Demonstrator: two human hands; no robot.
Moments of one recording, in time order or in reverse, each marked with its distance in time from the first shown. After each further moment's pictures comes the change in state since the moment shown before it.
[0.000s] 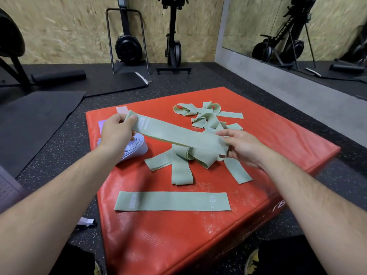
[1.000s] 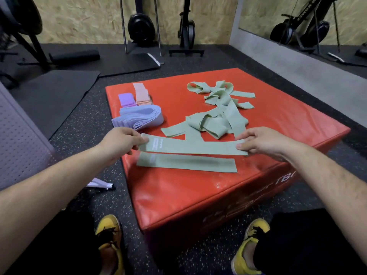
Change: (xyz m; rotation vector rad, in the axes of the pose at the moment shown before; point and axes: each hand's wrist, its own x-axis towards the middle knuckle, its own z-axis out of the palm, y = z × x) left_hand -0.090 -0.037 -0.081 0.316 -0.329 -0.162; right_hand -0.071 0.031 -0.008 -0.488 0.027 0.116
